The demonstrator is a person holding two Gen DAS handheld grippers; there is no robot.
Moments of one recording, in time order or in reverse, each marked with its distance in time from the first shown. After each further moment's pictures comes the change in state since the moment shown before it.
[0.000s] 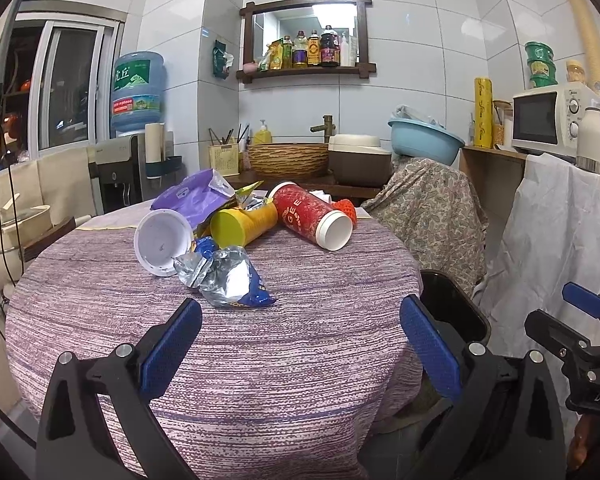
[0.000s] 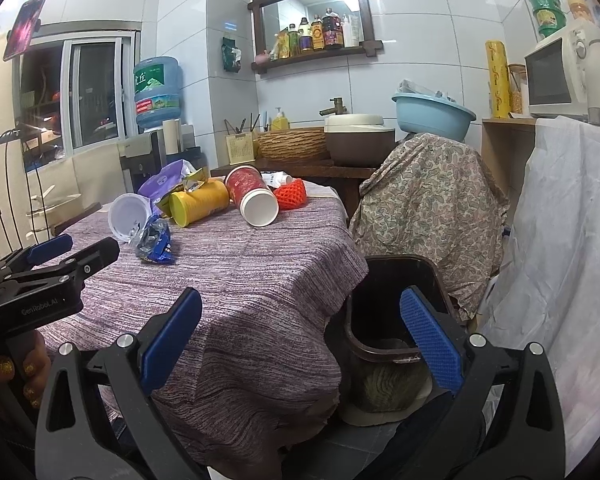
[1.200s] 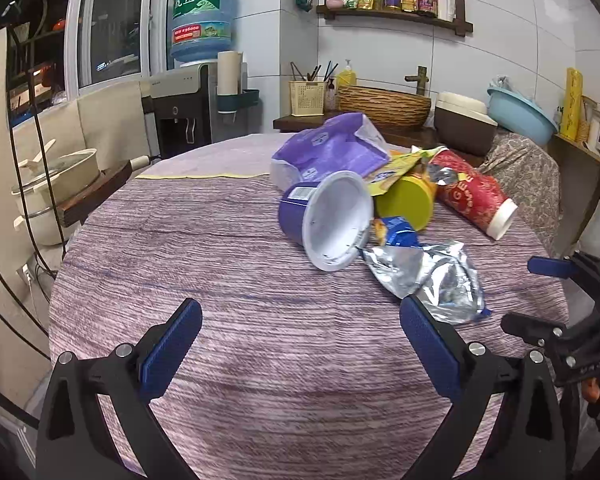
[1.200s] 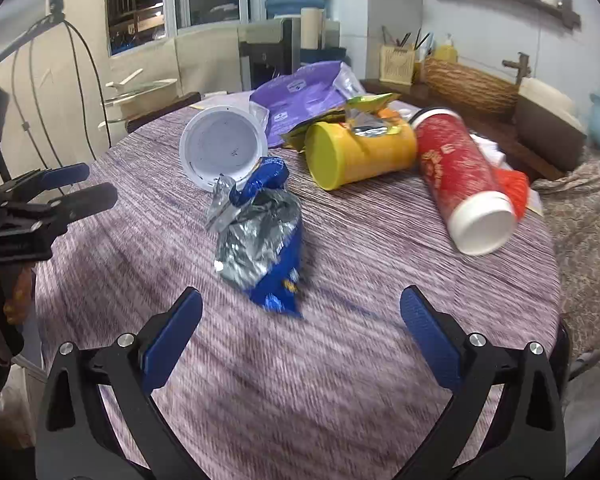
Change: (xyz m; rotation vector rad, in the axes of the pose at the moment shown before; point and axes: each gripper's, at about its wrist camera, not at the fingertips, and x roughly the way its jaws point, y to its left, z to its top) left arm 0.079 0.193 0.030 -0.094 0.251 0.166; right arm 0.208 0.151 0.060 -0.332 0.386 0.416
